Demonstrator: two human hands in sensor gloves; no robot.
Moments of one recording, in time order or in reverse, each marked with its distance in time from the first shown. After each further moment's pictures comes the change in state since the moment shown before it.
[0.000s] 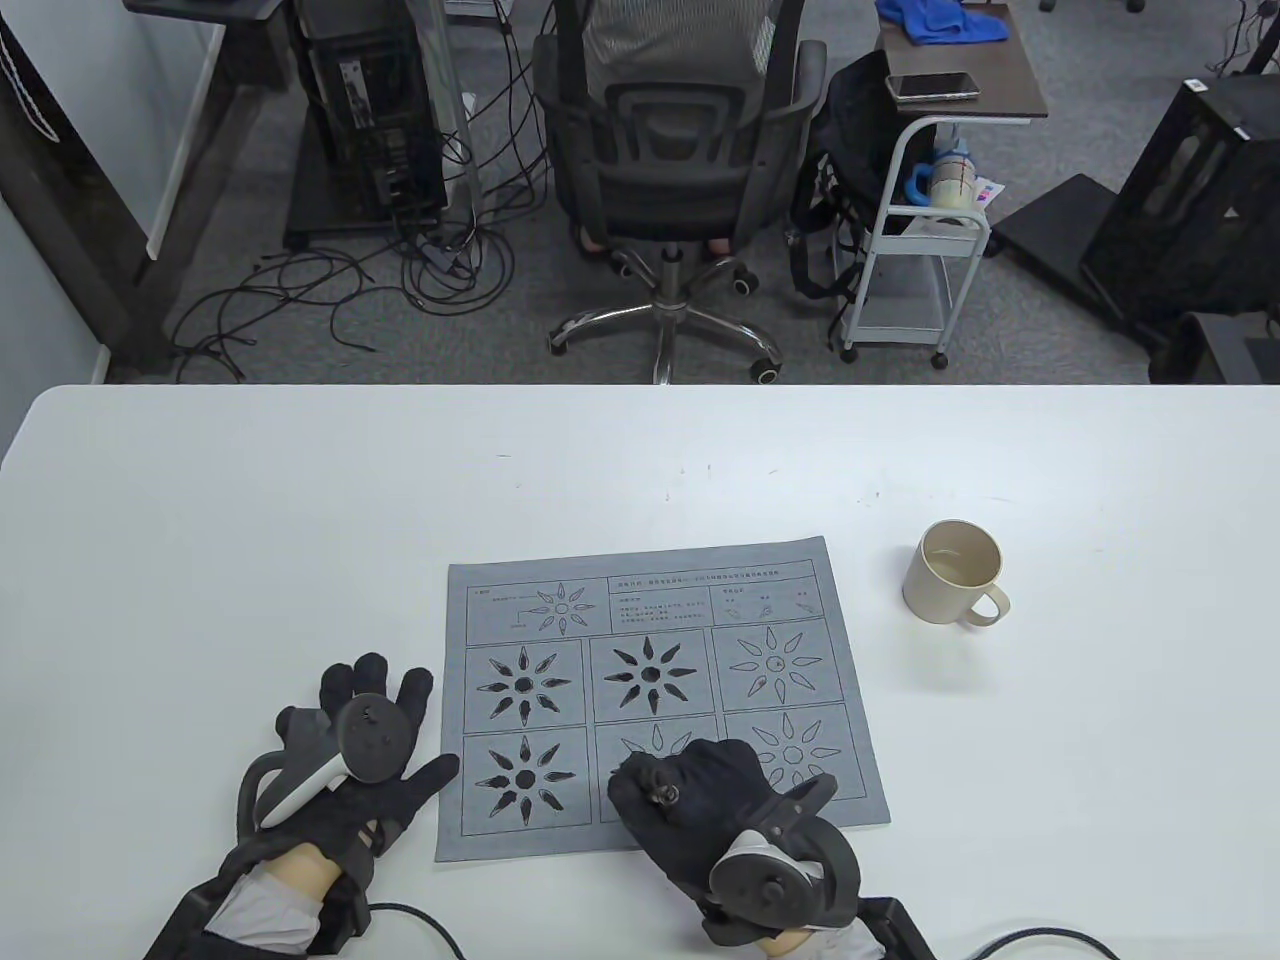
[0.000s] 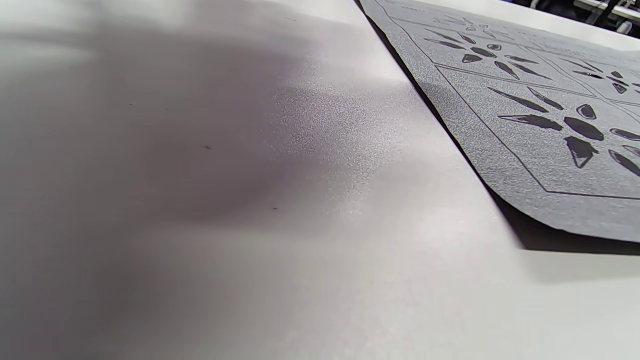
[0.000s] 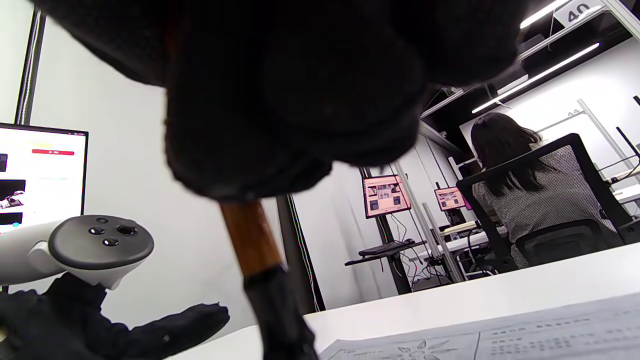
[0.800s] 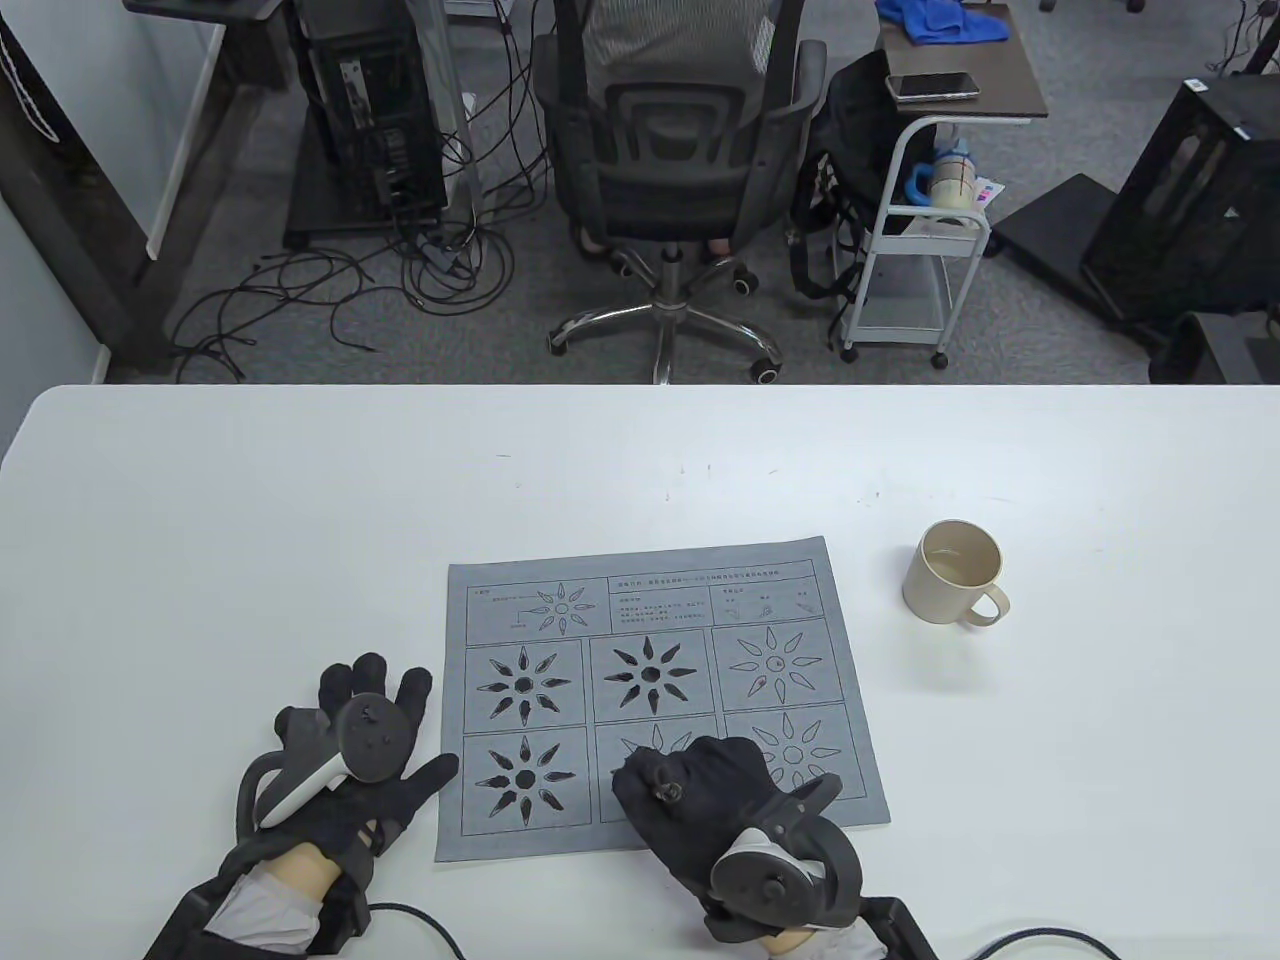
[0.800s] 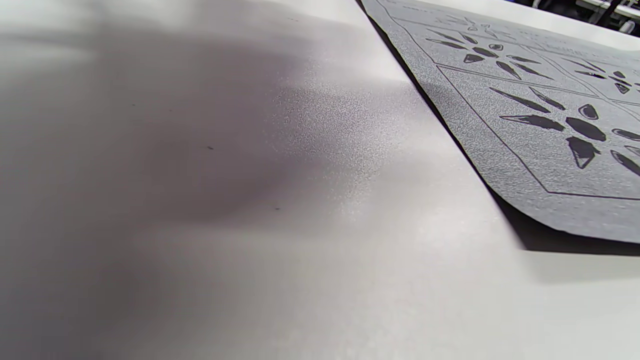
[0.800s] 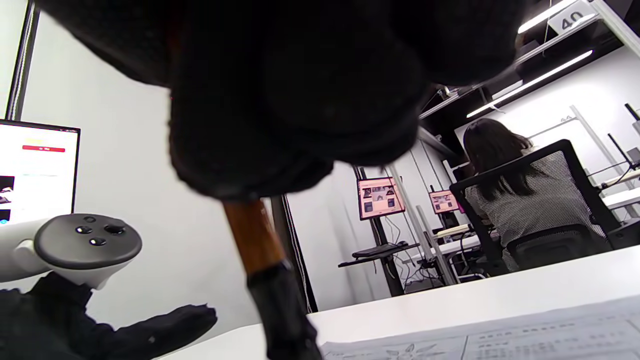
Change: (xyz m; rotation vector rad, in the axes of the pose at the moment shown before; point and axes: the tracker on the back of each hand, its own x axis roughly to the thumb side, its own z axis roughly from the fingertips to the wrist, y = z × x) left_hand 0.000 0.000 0.000 -0.001 0.003 0.001; right_hand -0.001 -0.001 0.000 -0.005 0.008 0.019
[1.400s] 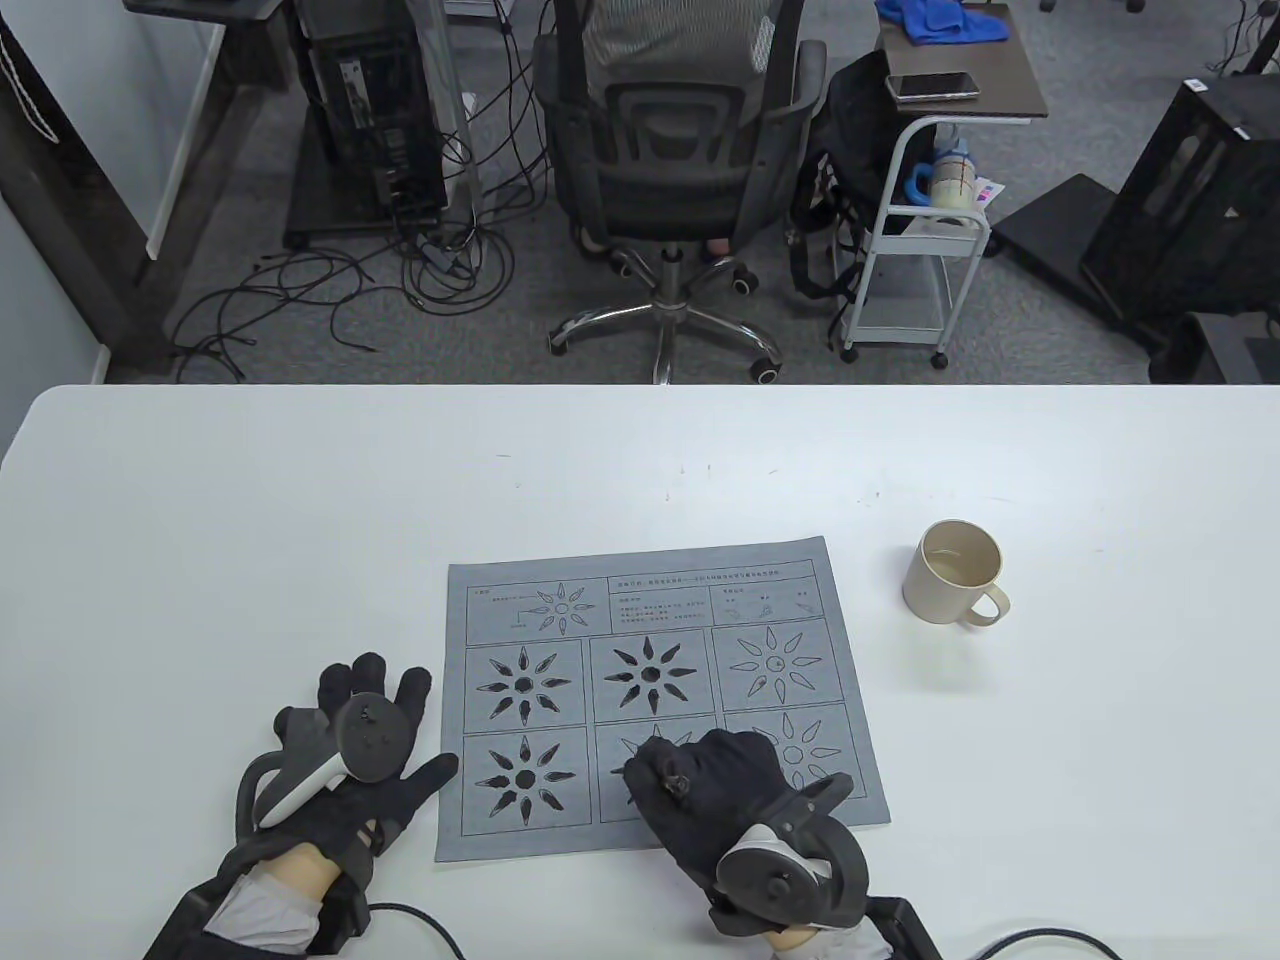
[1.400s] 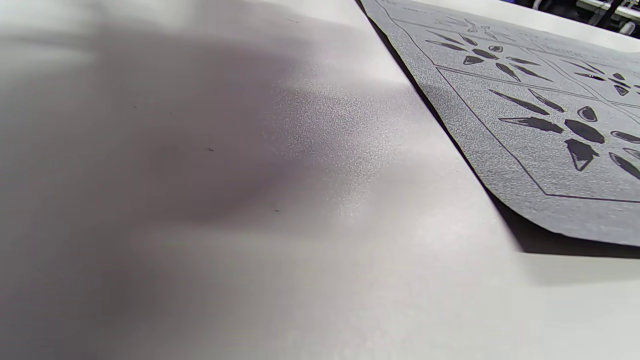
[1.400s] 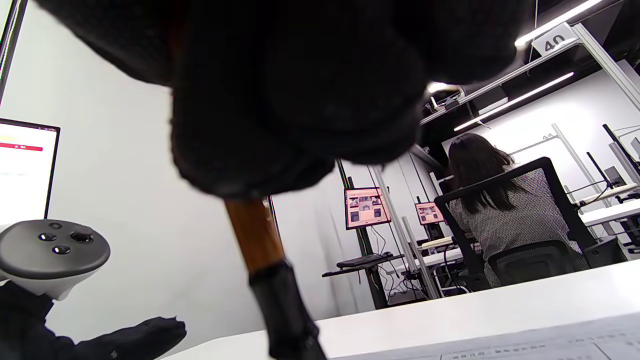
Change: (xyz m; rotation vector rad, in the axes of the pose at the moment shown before) left_hand 0.000 0.000 0.000 0.000 0.002 0.002; right_hand -0.005 -0.006 0.000 -0.035 0.025 0.051
